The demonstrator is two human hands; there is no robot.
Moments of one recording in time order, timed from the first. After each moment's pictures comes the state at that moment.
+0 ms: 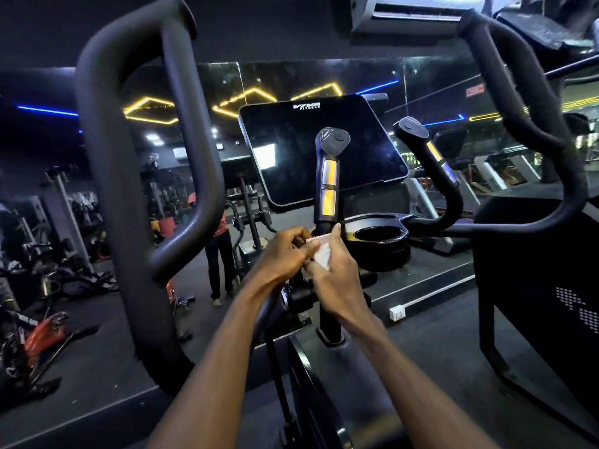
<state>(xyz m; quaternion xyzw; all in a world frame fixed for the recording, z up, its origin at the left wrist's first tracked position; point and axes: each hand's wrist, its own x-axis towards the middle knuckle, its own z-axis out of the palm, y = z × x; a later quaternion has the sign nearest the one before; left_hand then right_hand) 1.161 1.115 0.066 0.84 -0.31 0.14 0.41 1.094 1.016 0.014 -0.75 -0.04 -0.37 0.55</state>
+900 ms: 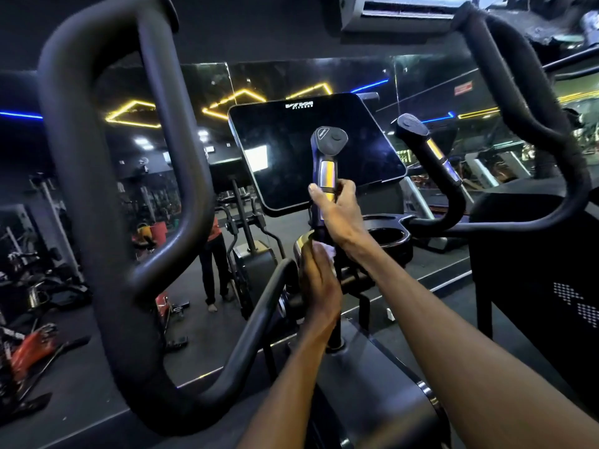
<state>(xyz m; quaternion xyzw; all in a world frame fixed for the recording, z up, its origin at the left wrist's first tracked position) 1.153 1.042 -0.004 0.67 -0.24 0.26 0.65 1.148 0.975 0.095 -0.69 -0.03 -0.36 0.62</state>
